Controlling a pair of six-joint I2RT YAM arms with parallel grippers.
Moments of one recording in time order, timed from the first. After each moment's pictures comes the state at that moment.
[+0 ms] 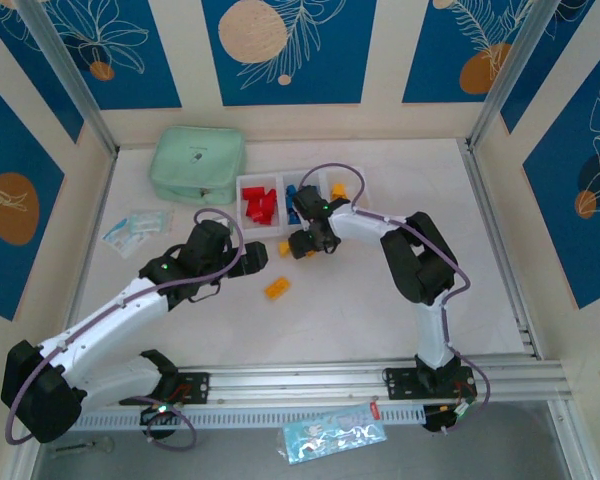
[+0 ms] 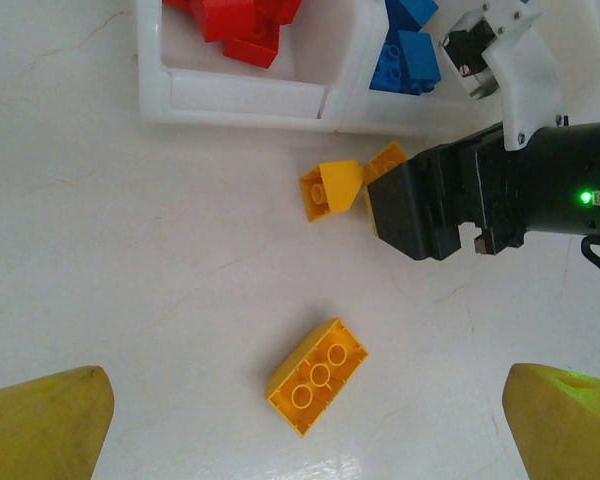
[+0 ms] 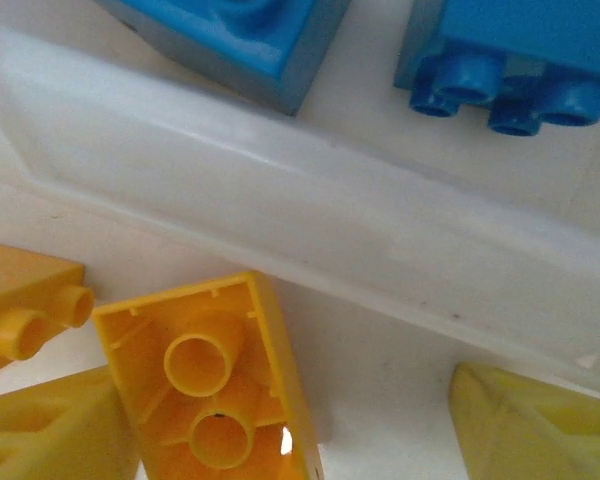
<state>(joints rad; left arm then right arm) -0.64 1.07 0.80 -0.52 -0.05 -0.73 0.65 2.04 1.41 -0.62 0.05 0.21</state>
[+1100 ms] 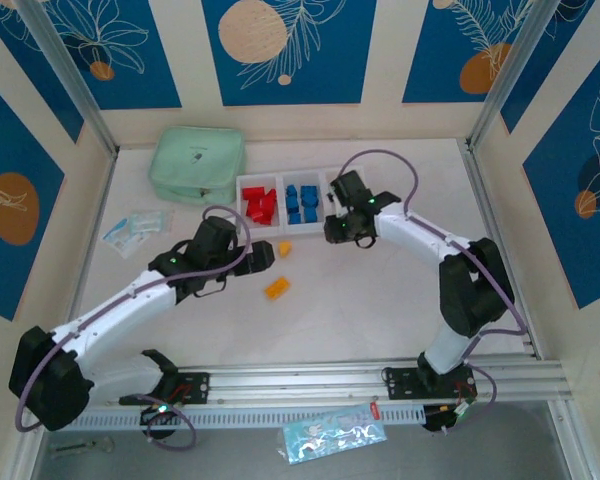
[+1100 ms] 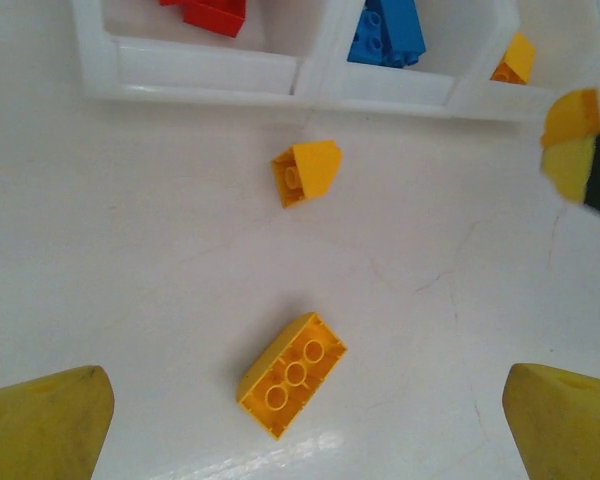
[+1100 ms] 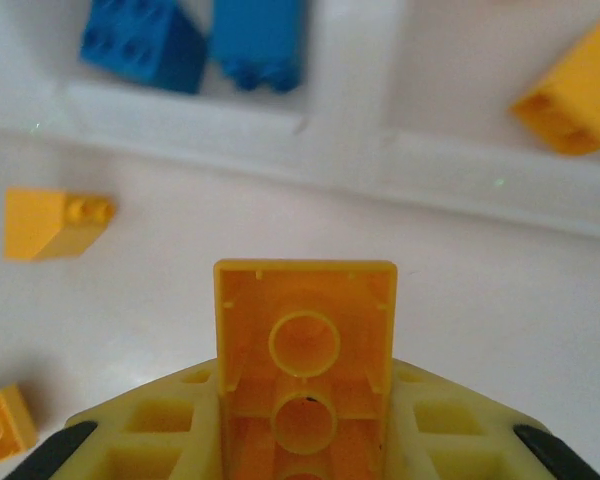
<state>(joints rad) -0.63 1.16 0.82 -0.46 0.04 -0.73 0.49 1.68 1.26 -0.68 -0.01 0.28</state>
